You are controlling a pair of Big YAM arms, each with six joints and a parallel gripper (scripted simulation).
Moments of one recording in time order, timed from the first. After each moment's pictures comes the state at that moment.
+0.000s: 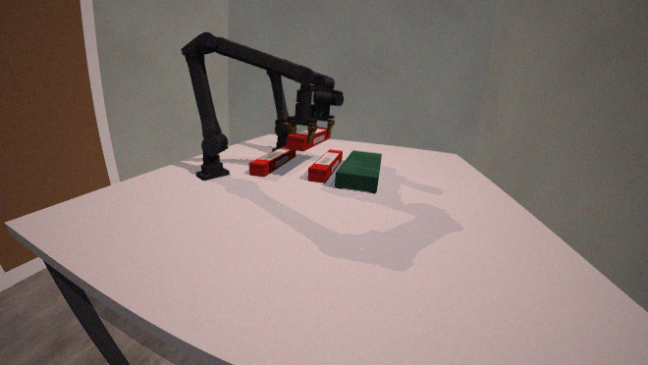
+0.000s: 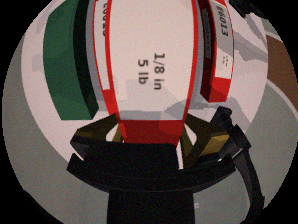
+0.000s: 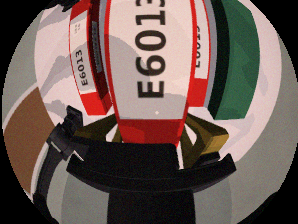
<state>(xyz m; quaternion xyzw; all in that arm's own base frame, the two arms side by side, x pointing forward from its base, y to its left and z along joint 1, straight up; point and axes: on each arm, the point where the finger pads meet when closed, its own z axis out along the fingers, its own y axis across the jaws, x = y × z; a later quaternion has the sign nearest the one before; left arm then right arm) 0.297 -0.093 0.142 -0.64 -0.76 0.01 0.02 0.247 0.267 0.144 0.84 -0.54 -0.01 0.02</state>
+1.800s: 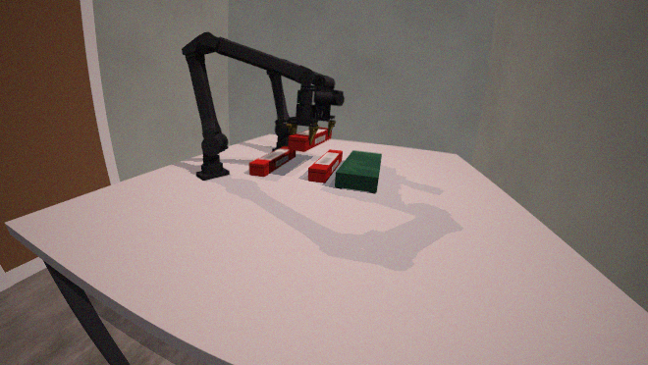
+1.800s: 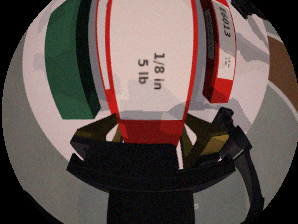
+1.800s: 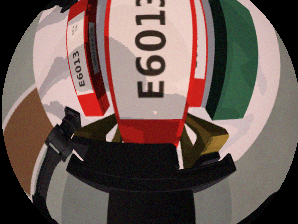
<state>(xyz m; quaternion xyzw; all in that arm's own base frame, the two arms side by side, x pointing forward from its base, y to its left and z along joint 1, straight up) 0.302 -0.092 0.142 -0.64 -0.76 0.01 0.01 0.252 0.269 0.142 0.84 -0.54 -0.01 0.02</state>
